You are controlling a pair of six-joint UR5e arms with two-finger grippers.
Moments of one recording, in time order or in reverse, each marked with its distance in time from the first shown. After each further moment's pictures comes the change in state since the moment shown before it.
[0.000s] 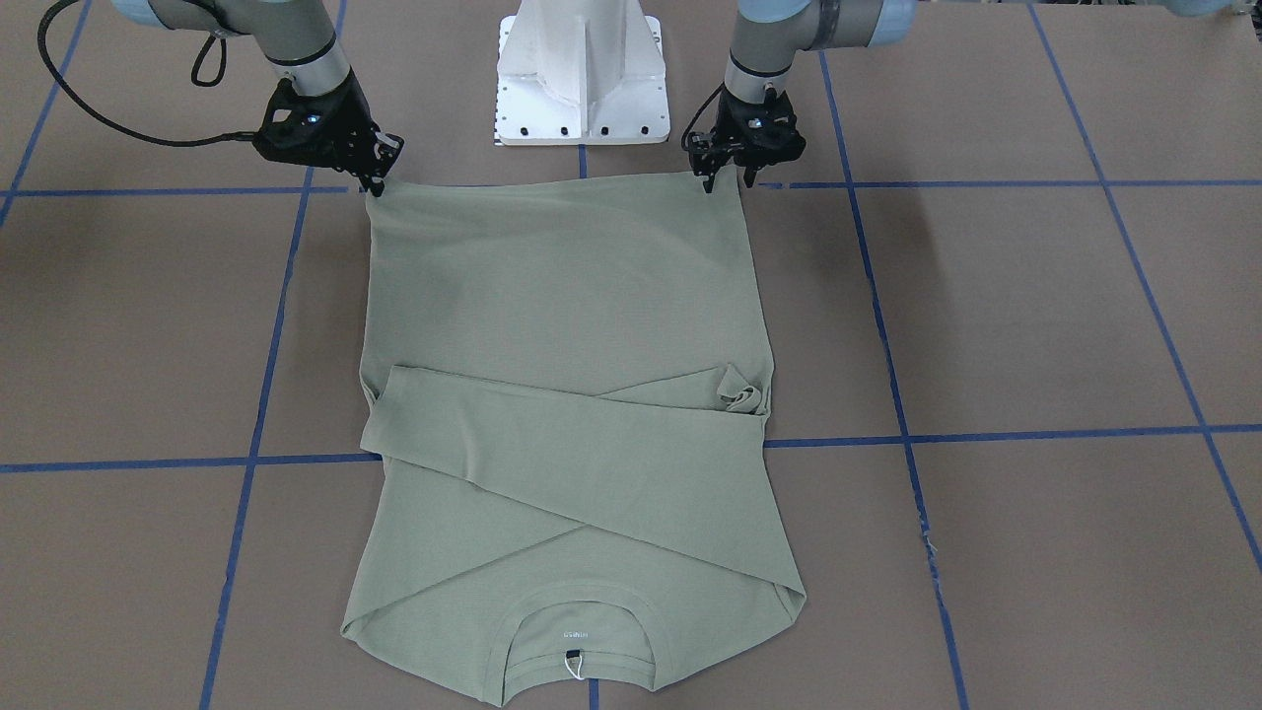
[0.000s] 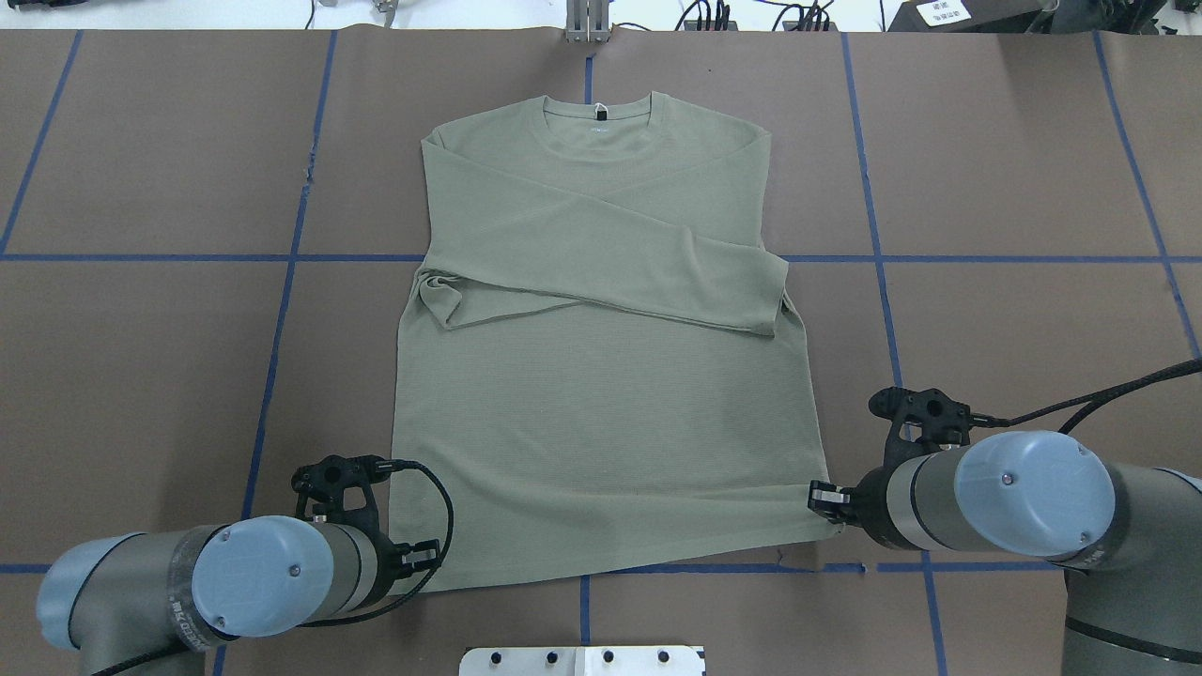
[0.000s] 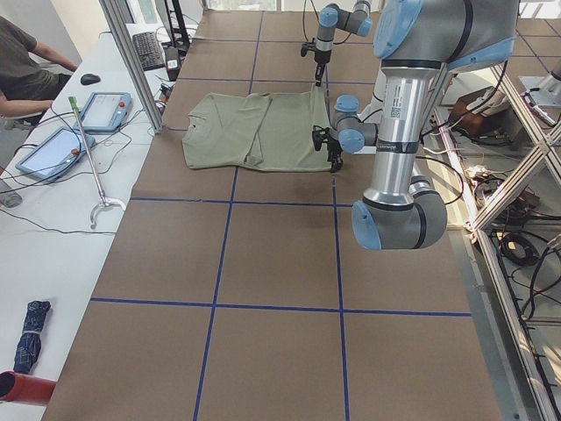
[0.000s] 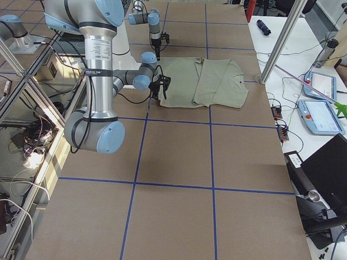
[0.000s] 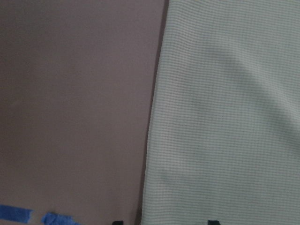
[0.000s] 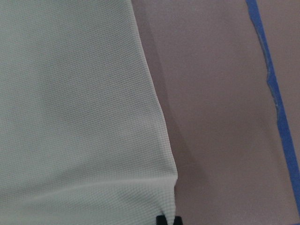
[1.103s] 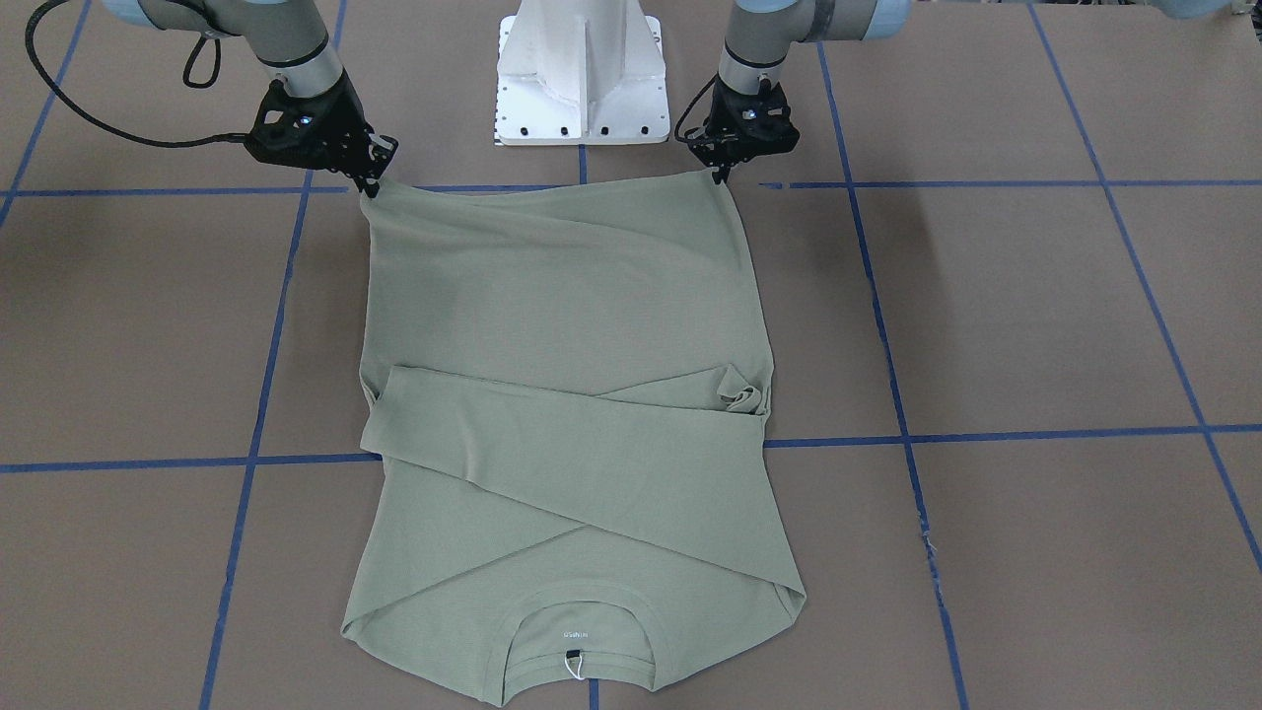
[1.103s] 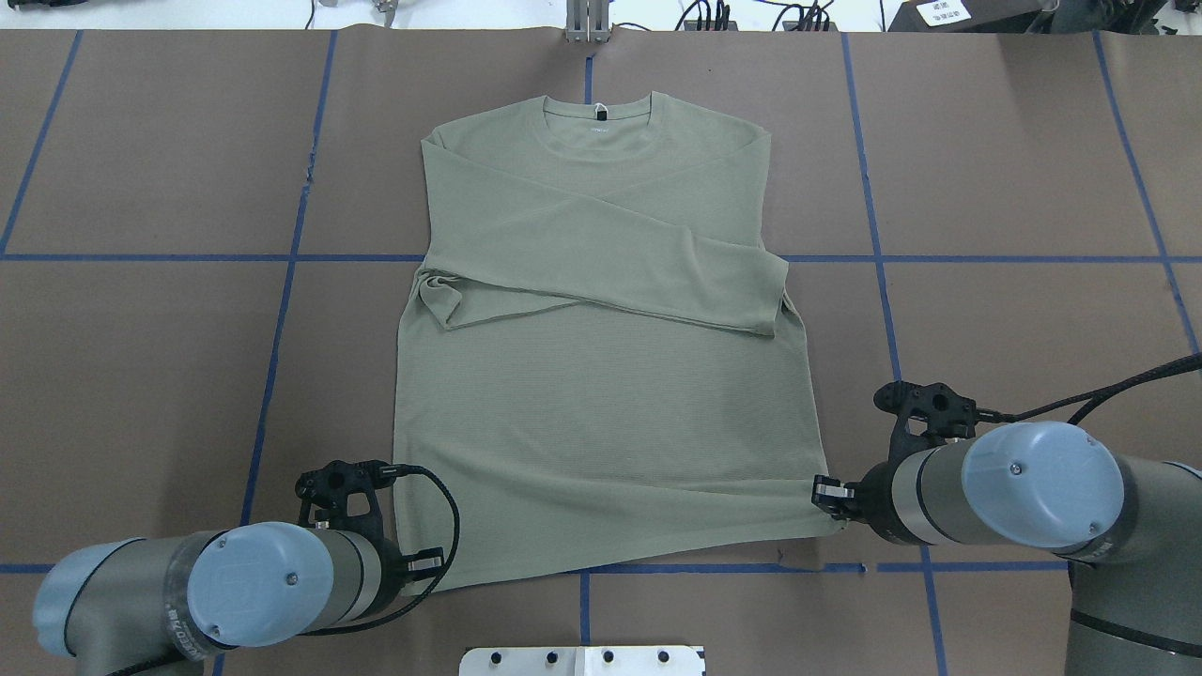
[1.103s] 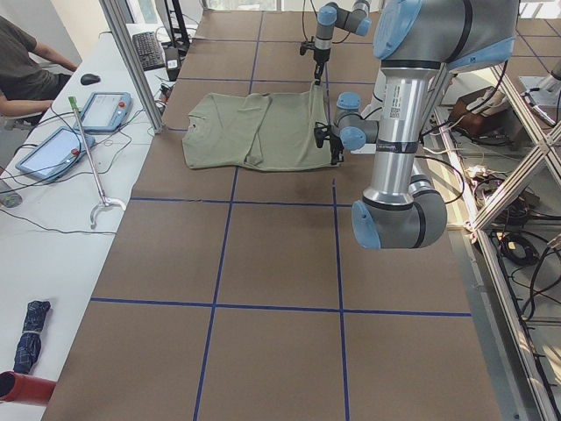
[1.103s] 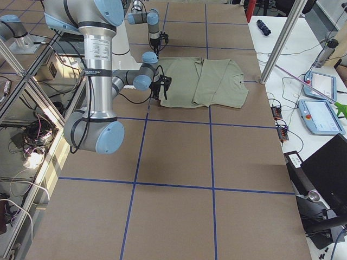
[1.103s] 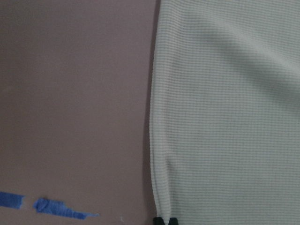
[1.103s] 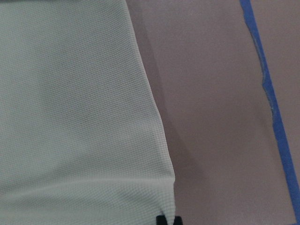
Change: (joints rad) left arm 0.008 -0.005 -0.037 0.005 -0.005 -0.014; right arm 0.014 -0.006 0.009 0.000 0.016 0.000
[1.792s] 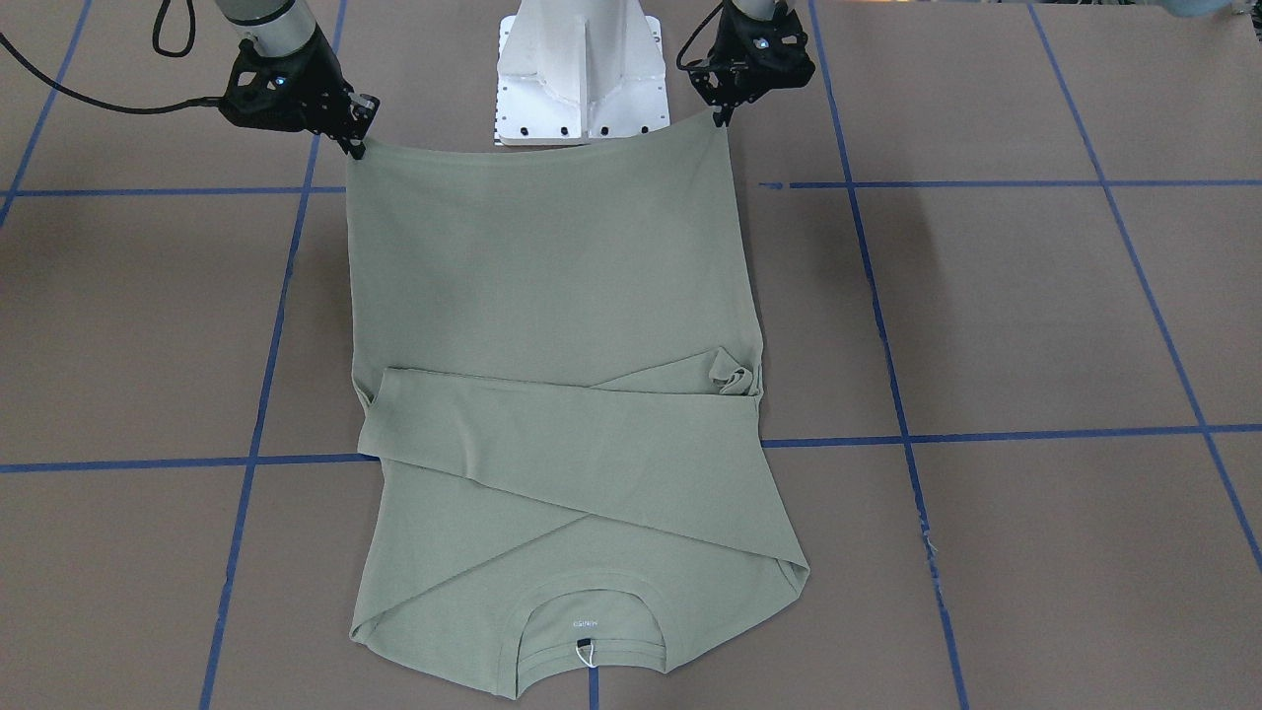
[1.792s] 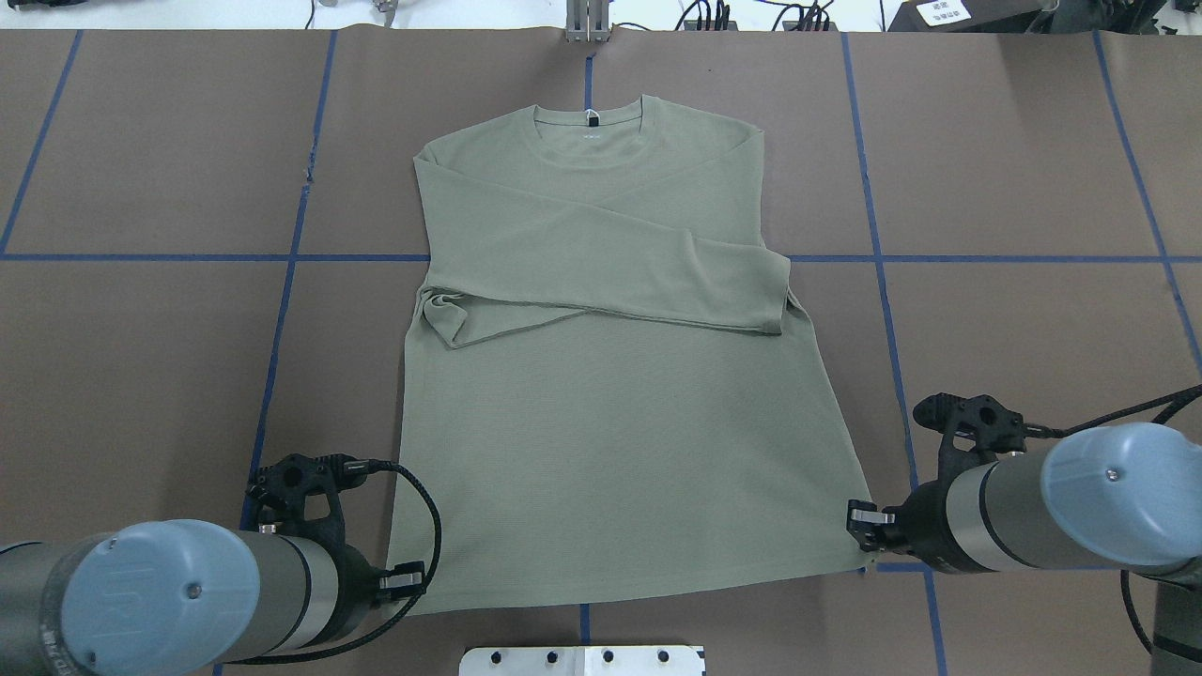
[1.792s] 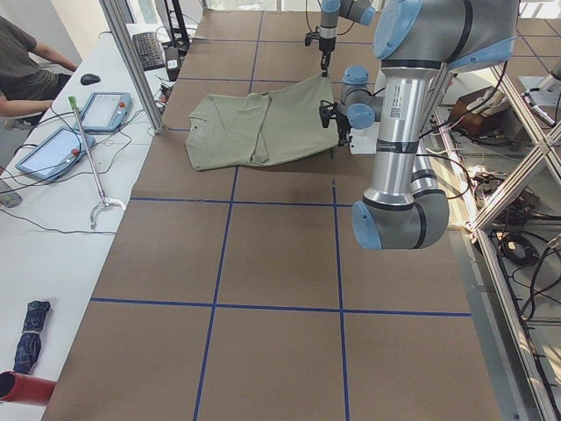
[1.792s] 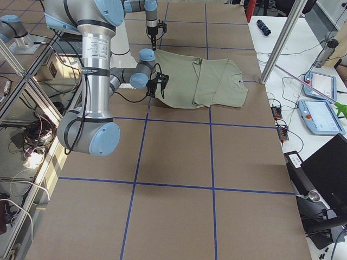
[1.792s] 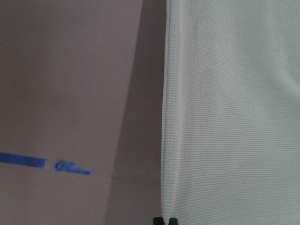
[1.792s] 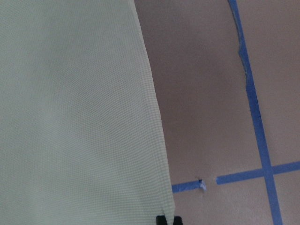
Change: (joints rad) left arm 0.001 0.004 -0.245 0.193 -0.050 0.009; right arm -0.002 -0.102 0.145 -0.005 0.103 0.000
